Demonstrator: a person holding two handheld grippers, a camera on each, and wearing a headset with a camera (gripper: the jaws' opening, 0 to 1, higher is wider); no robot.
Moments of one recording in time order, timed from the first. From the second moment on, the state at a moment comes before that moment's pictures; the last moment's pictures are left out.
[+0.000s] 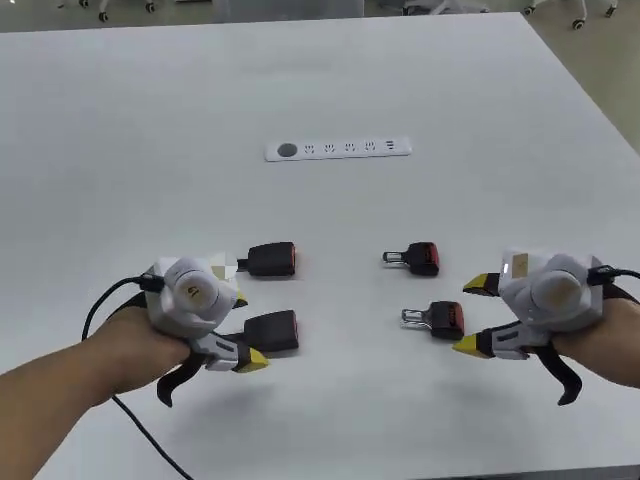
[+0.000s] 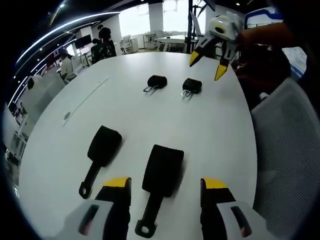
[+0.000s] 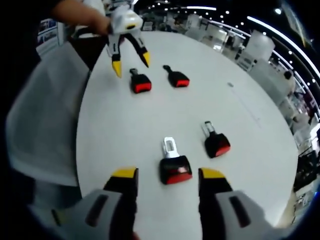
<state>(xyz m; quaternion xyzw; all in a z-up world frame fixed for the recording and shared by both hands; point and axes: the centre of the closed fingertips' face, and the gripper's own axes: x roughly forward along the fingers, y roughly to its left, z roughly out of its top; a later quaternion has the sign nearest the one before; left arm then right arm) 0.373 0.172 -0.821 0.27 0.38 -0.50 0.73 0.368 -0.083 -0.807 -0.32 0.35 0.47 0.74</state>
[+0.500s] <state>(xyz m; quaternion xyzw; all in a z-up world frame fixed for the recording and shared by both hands) 0.375 0.158 -0.840 0.30 0.40 -0.53 0.69 0.384 -0.083 -0.839 -0.35 0.37 0.51 0.69</state>
